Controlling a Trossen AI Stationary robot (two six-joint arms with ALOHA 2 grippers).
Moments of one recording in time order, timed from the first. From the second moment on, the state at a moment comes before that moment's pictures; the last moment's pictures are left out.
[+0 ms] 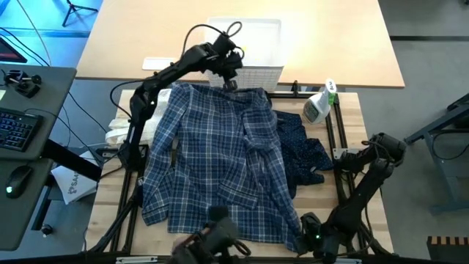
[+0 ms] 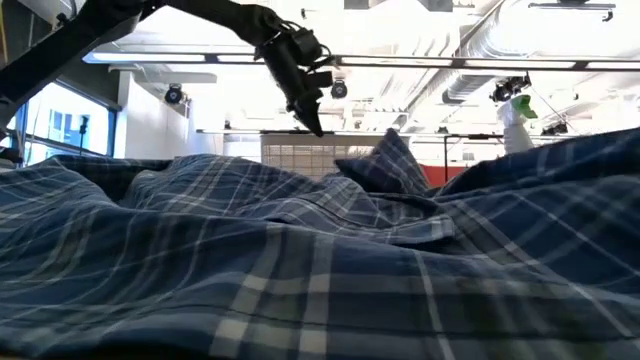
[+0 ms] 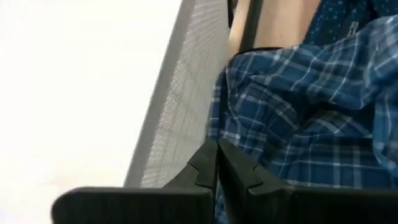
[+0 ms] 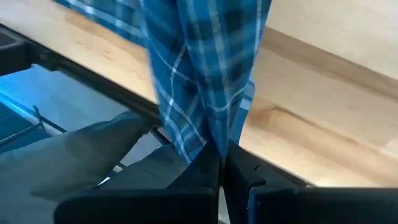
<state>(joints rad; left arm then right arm) 0.68 2.15 2.19 -0.93 0.02 0.51 1.03 1.68 1.07 -0.50 0.08 2.22</state>
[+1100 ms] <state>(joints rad) 0.37 2.38 2.19 -0.72 0.27 0.24 0.97 1.68 1.16 -0.67 0.10 2.17</state>
